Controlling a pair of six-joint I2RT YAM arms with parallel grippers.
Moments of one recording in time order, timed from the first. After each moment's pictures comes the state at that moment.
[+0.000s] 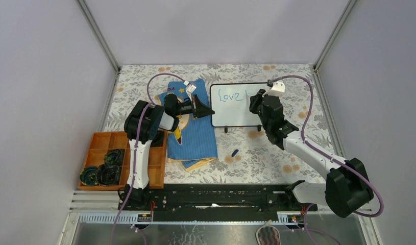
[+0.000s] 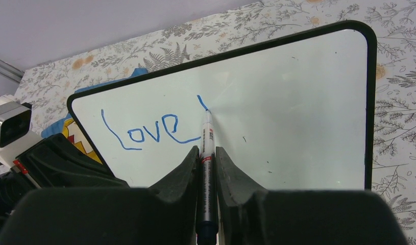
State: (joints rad) left arm -0.24 2.25 1.03 1.30 1.06 -0.72; right arm 0.49 1.26 0.77 0.24 0.37 0.44
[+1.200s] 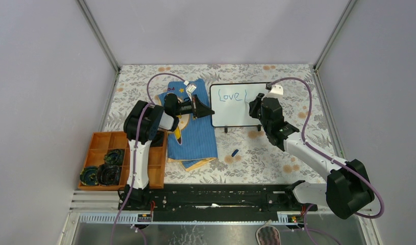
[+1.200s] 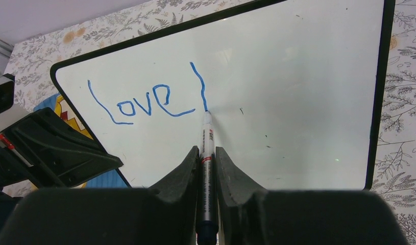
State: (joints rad) left arm -0.25 2.23 1.02 1.28 1.06 -0.70; right arm 0.49 1.24 0.74 0.16 0.33 0.47
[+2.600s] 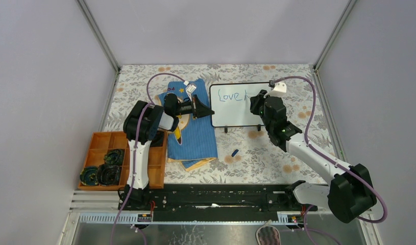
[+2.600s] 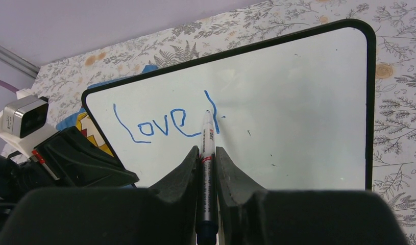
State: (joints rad) left arm -0.24 2.23 1.02 1.27 1.06 -0.69; right arm 0.49 1.20 0.76 0.20 0.34 0.45
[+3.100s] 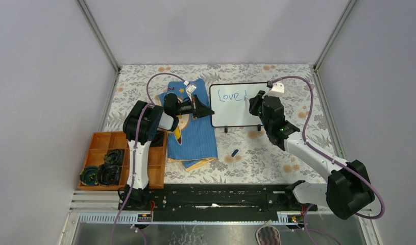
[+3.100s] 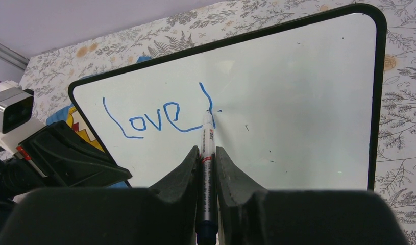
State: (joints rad) left arm -0.25 2.22 1.02 1.25 1.06 -0.67; right arm 0.49 1.23 0.76 0.20 0.33 0.45
